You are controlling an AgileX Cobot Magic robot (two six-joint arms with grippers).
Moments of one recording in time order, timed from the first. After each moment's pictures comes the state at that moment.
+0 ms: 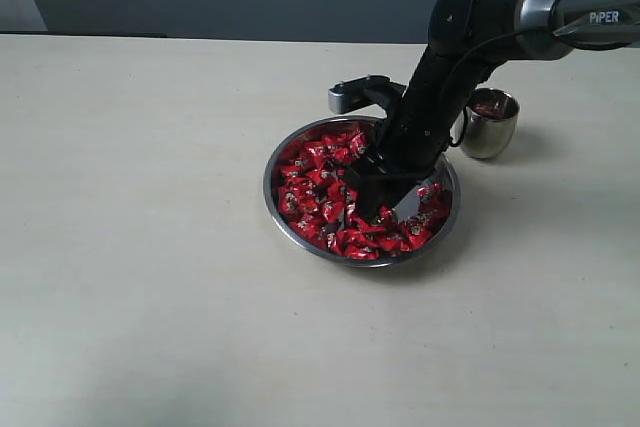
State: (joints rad) left arm -0.11 0.00 0.00 0.14 0.32 -0.06; right arm 0.39 2.15 -1.48 0.42 1.03 -0.58
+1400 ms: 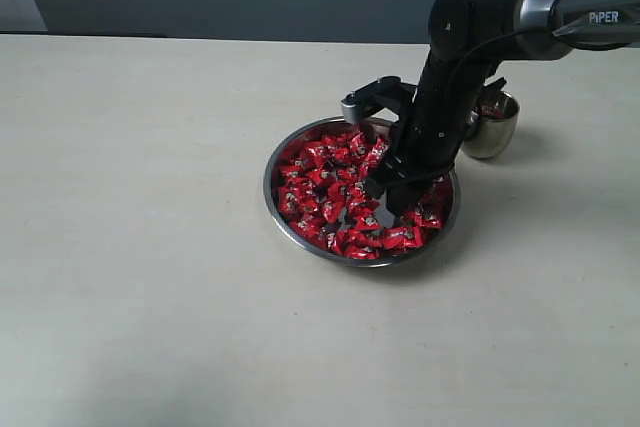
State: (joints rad) left arm -0.11 0.00 0.00 0.14 0.32 -0.06; right arm 0.39 2.15 -1.48 0.22 1.00 -0.52
